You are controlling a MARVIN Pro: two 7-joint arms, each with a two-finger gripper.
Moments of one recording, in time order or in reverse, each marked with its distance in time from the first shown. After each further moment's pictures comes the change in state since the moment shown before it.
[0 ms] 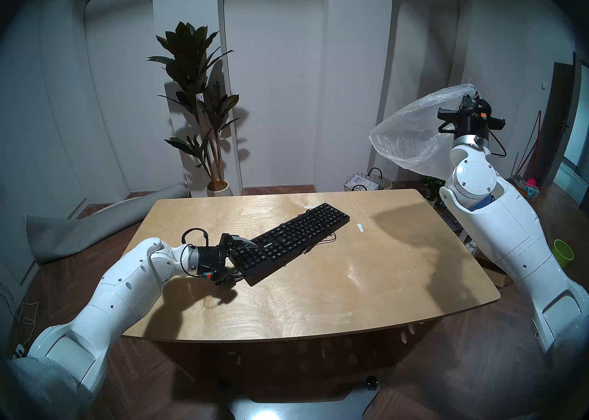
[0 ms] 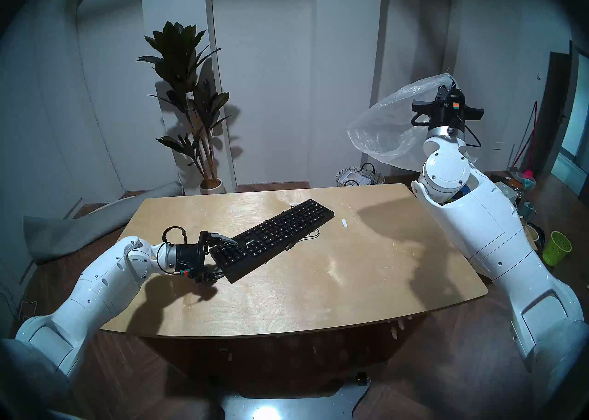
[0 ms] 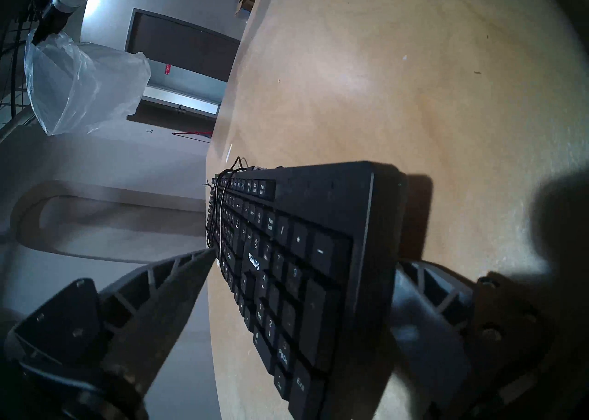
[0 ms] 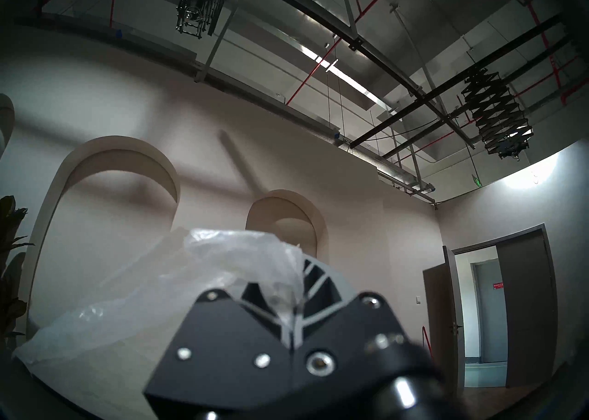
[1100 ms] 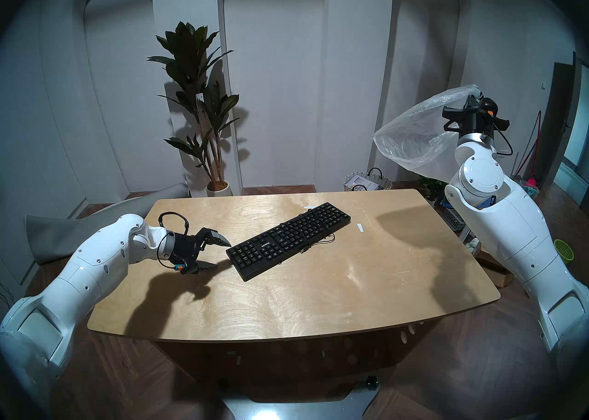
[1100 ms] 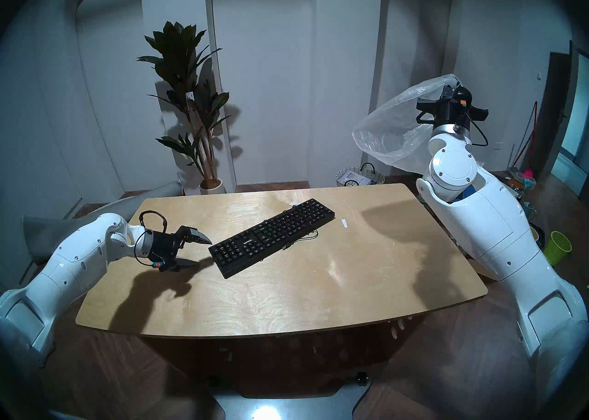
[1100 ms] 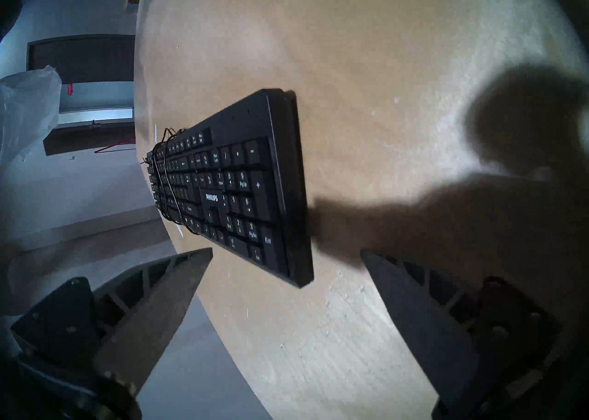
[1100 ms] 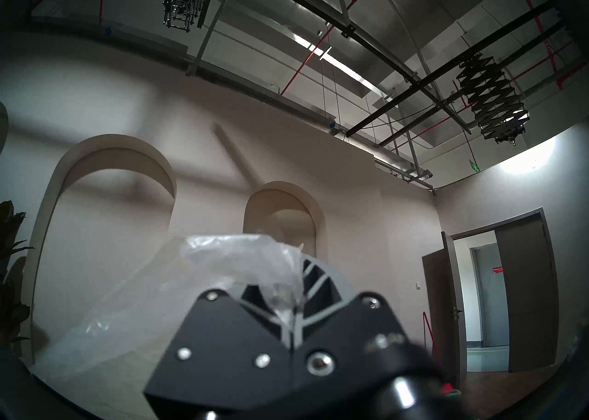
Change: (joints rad) left arm -0.136 0.202 0.118 -0.047 0.235 0.001 0.095; right arm -0.018 0.028 0.004 -0.051 0.091 0.026 0.005
